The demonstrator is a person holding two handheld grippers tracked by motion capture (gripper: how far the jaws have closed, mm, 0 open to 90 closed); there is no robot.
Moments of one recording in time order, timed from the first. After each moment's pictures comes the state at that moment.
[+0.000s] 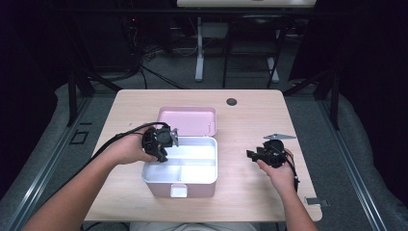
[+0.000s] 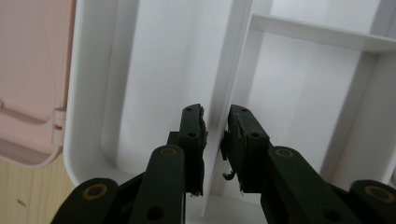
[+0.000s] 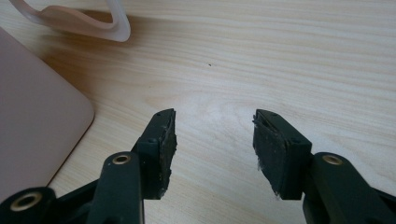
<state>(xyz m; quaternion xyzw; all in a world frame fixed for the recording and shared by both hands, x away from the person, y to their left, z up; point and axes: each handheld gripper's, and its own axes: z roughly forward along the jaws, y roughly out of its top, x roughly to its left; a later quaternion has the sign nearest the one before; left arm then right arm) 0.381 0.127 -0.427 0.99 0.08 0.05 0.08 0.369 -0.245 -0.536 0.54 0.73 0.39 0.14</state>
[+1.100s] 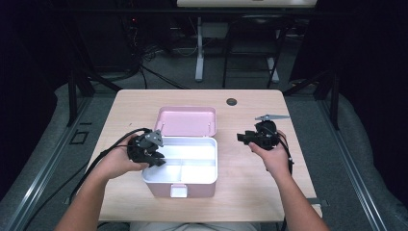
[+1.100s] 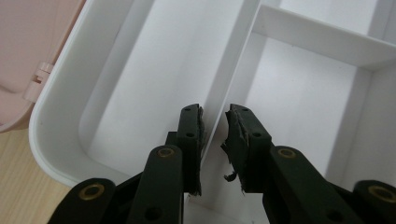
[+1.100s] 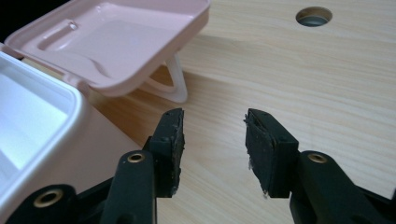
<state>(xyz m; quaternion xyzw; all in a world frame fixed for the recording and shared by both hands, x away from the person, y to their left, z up) 0.368 0.170 -0.451 0.96 0.15 0.05 0.23 0.394 -0.213 -0.475 0.51 0.74 0.42 0.12</state>
